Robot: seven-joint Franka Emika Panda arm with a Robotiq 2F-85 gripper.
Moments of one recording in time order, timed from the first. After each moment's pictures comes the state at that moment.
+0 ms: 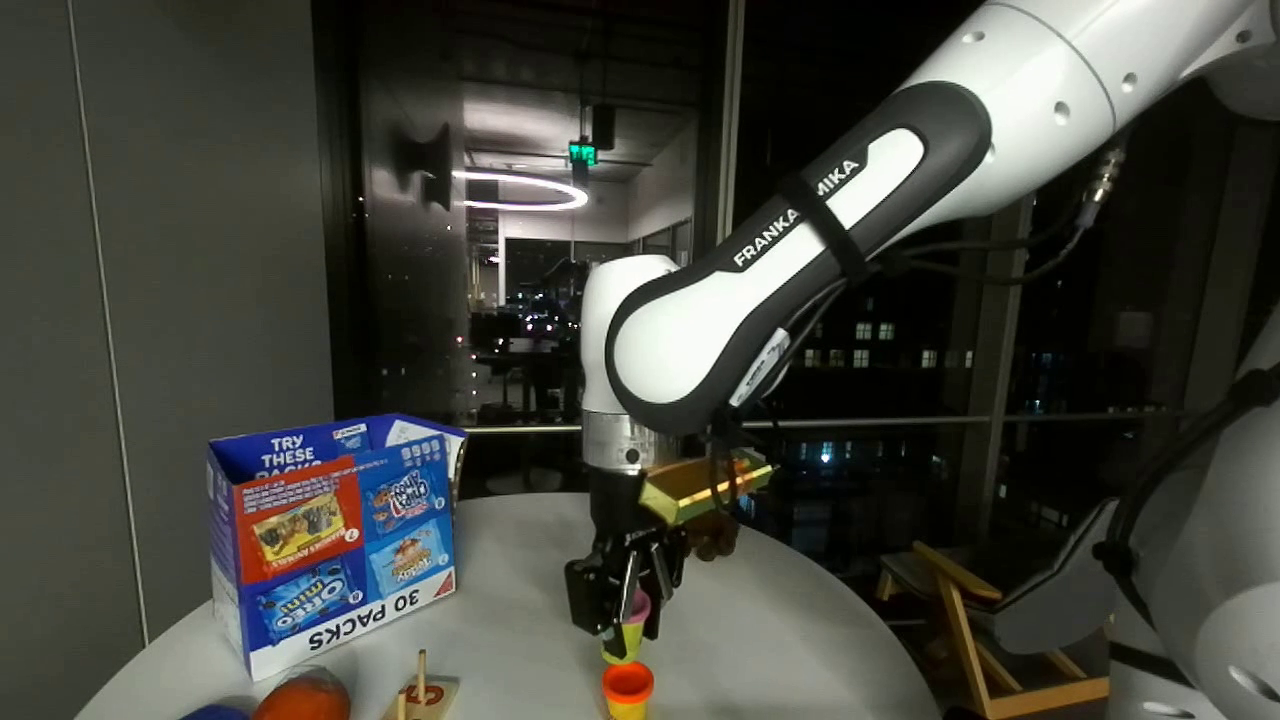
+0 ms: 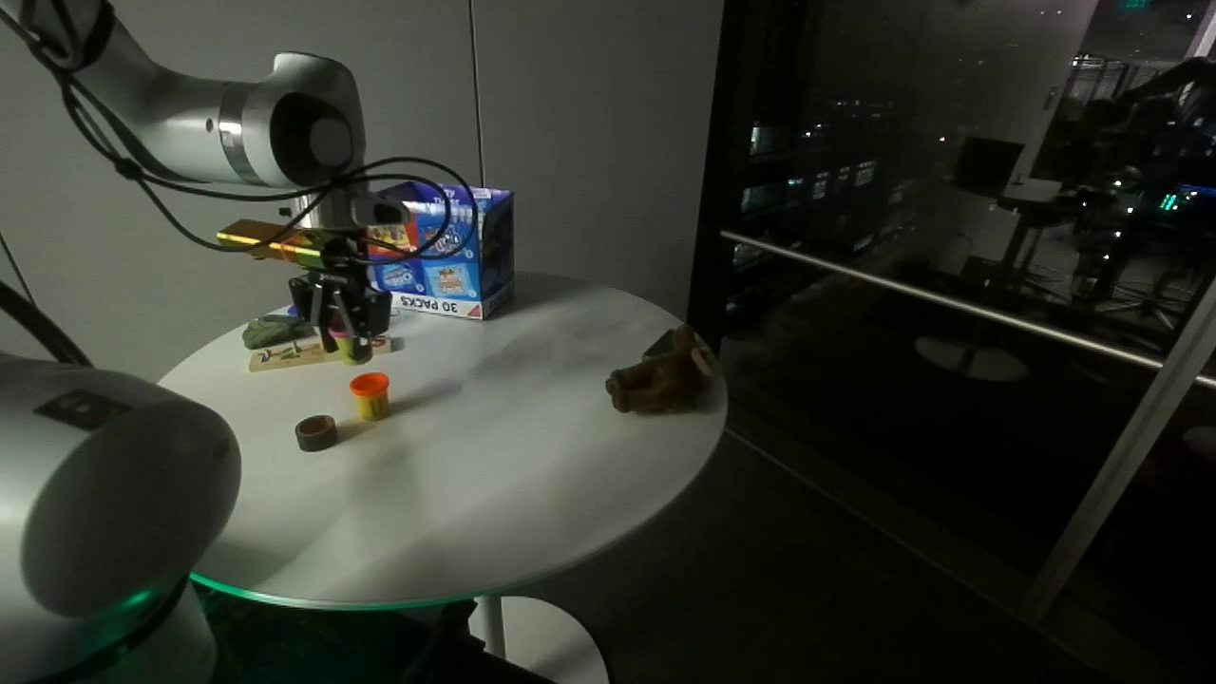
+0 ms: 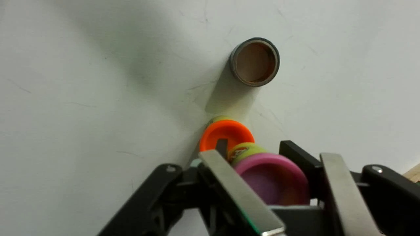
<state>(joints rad) 0.21 -0.25 0.23 -2.58 0.12 2.27 0.24</state>
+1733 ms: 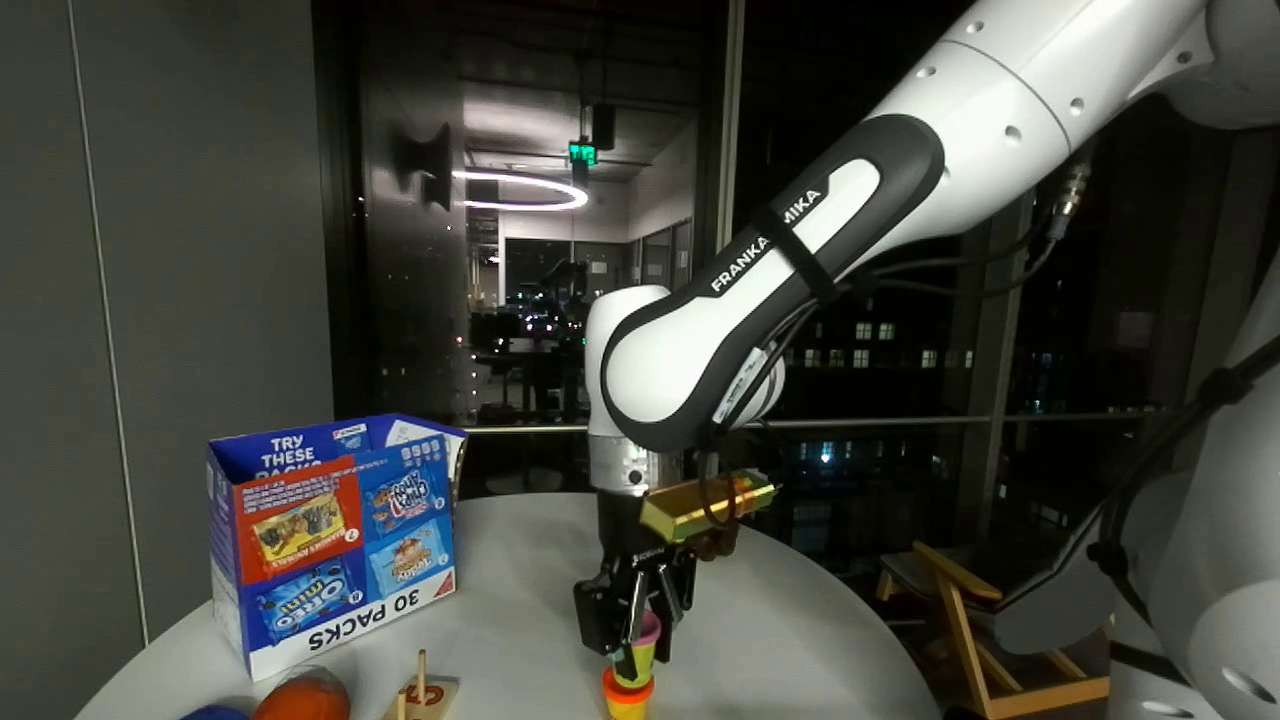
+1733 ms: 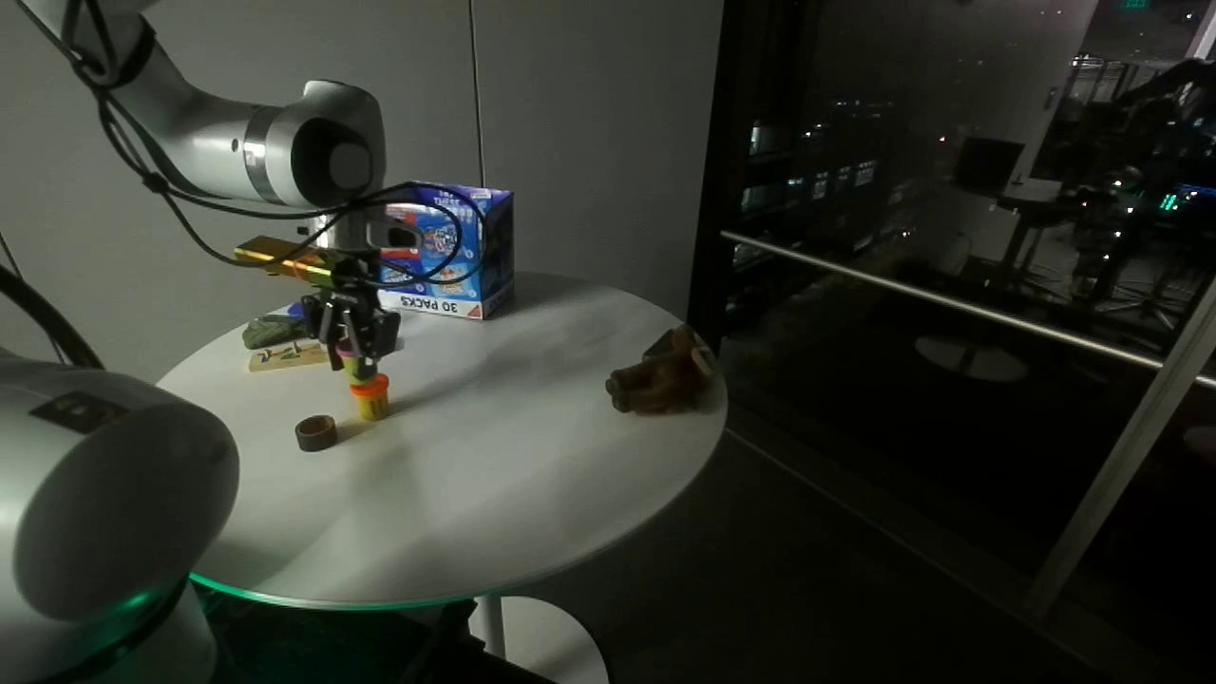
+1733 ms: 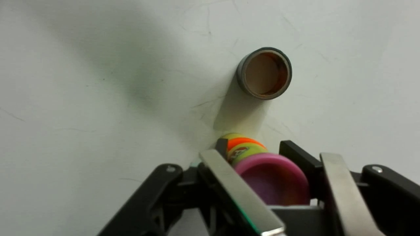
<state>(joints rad) 0.20 -0.19 0.21 -2.58 0.14 2.28 0.24</state>
